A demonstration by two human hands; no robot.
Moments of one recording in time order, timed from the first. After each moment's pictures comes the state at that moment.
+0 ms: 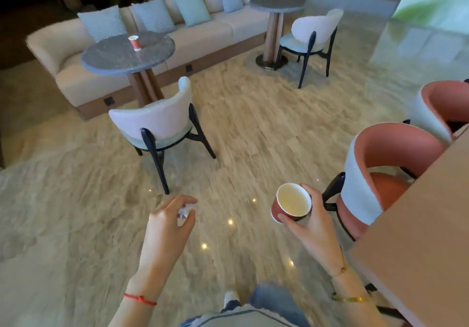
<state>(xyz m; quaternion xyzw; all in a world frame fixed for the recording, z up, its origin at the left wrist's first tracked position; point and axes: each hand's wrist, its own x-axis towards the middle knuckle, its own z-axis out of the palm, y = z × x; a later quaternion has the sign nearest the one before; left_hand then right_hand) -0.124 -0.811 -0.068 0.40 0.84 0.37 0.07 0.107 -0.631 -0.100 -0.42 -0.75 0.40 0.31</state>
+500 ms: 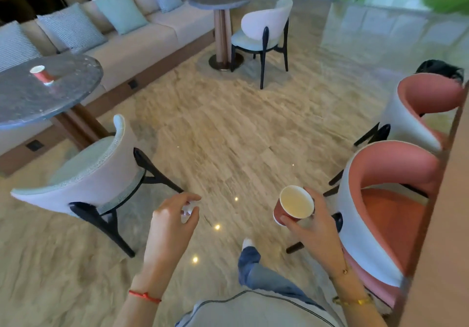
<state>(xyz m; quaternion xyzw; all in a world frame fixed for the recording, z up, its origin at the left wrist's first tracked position) -0.257 -0.464 -0.085 0.49 0.78 0.36 0.14 0.008 -0.356 -0.130 -0.52 -0.66 0.41 0.36</state>
